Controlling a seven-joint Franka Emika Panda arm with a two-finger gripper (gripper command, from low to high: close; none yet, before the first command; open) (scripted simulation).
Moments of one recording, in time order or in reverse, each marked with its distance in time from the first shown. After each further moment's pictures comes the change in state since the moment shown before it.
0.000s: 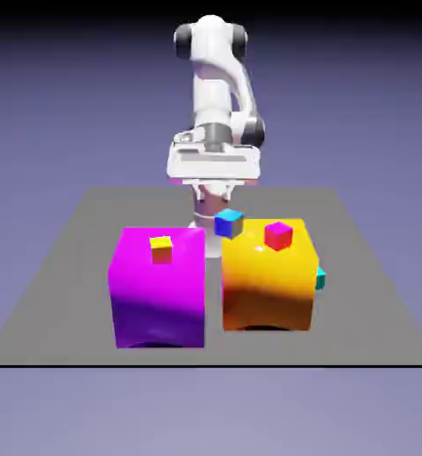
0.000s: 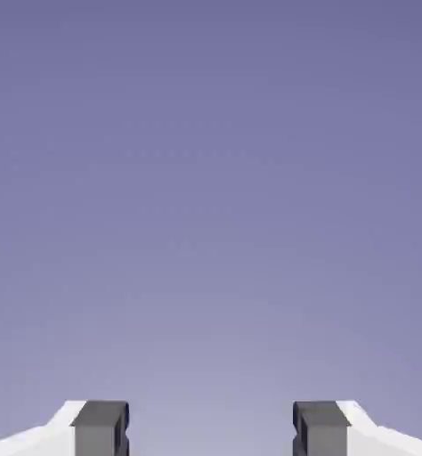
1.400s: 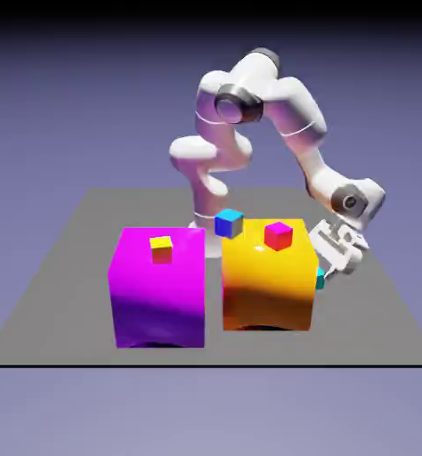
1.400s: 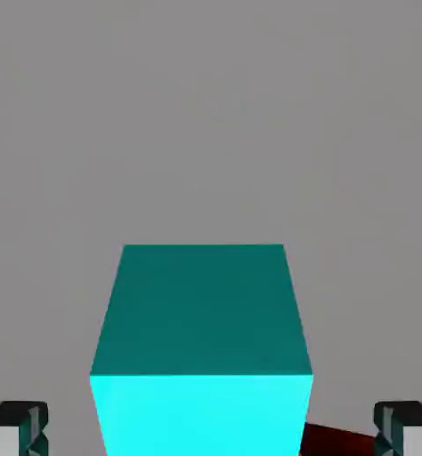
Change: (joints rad) arm 0.119 1.204 0.844 0.402 -1.012 -1.043 0.038
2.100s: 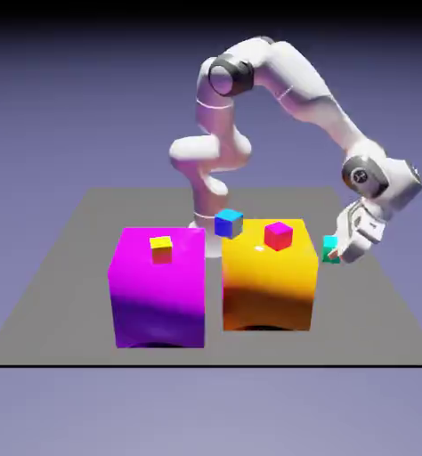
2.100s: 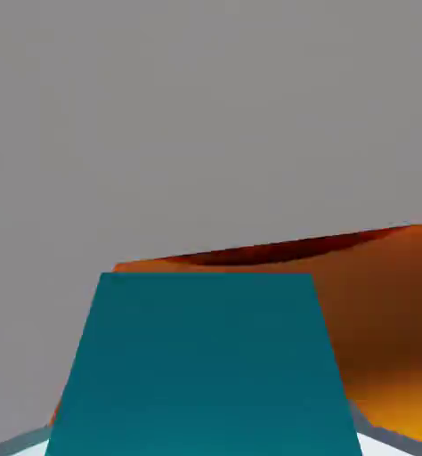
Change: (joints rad) arm 0.063 -0.392 -0.273 0.347 0.822 -0.322 -0.237
